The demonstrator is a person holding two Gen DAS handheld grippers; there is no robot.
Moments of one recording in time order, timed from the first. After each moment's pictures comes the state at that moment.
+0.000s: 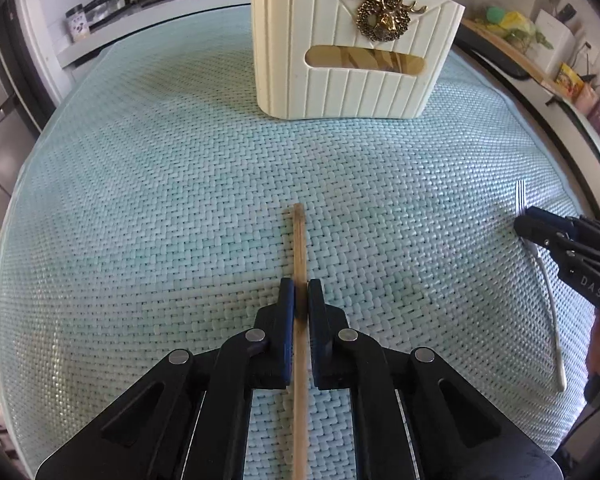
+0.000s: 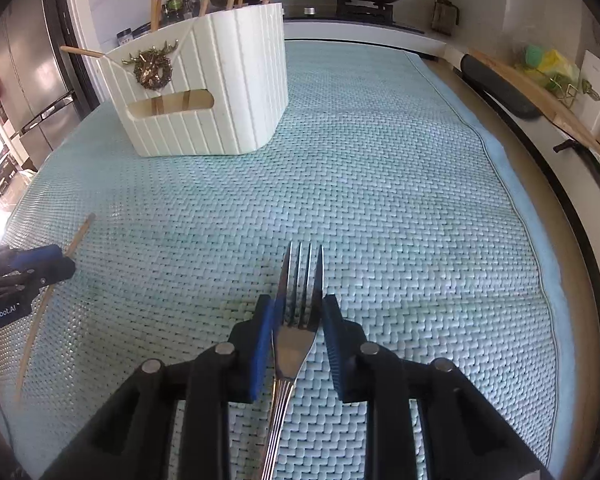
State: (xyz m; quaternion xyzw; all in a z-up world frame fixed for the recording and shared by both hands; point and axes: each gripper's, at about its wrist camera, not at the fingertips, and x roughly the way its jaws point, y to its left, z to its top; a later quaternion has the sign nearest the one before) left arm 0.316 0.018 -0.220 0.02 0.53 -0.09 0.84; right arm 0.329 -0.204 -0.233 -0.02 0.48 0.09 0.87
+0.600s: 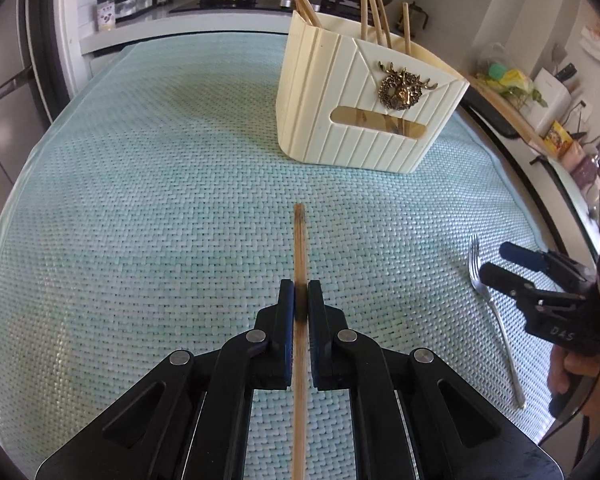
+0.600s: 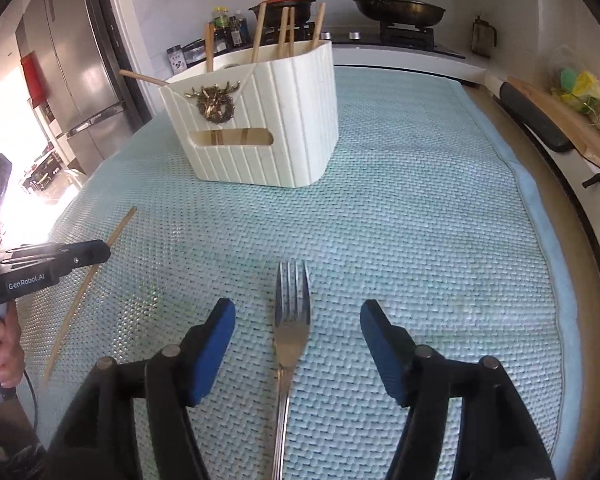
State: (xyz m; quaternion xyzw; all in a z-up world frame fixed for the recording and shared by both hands) left arm 0.314 0.053 -0.192 -0.07 0.49 -0.09 0.86; right arm 0.328 -0.196 -0.216 -0.02 0.45 0.17 0.87
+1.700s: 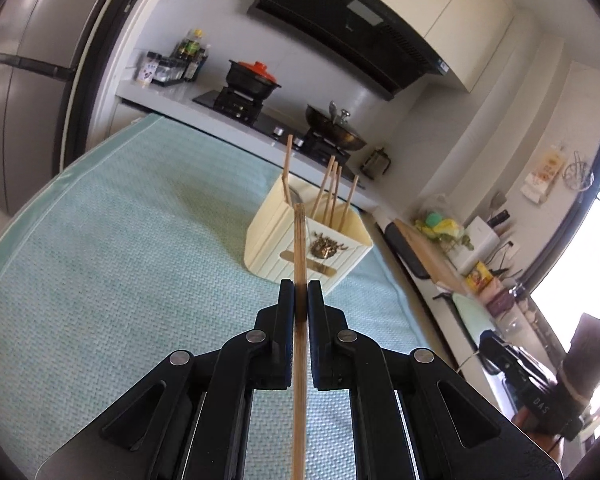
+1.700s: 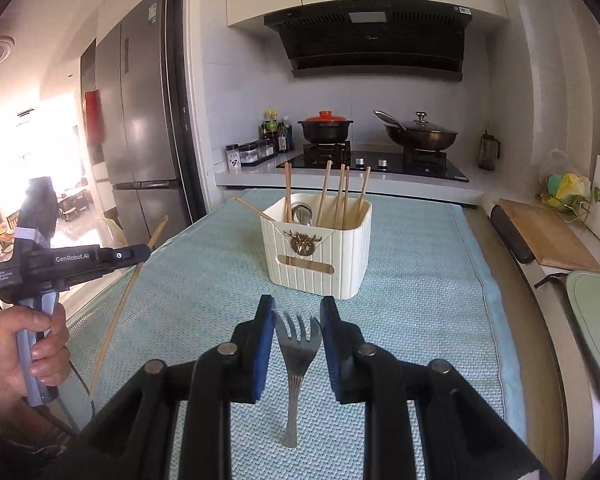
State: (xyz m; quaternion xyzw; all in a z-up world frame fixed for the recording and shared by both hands) left arm 0.224 0.105 -0.099 -0.26 0.28 -0.12 0.92; right arm 0.209 -0.205 -0.079 -0.02 0.26 0.22 0.94
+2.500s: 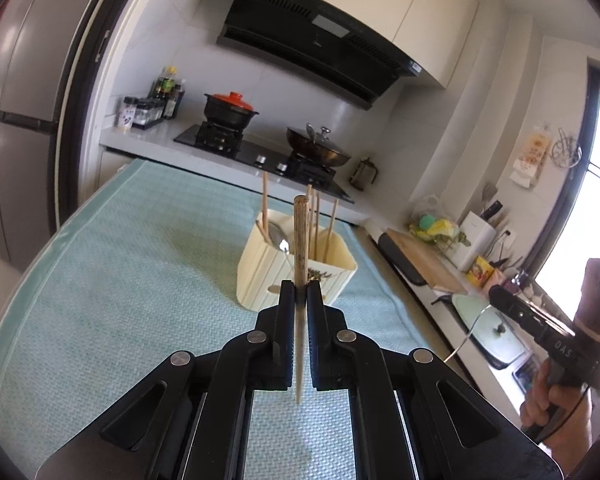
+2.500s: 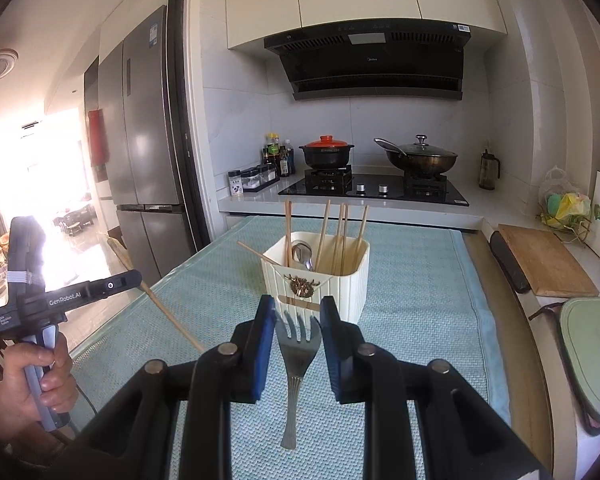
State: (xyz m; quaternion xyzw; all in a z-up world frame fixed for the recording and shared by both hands) left arm 0.225 0.093 -0.051 -0.20 0.25 -0.13 0.94; right arm 0.228 -0.211 -0.032 -0.01 0.22 0.23 0.95
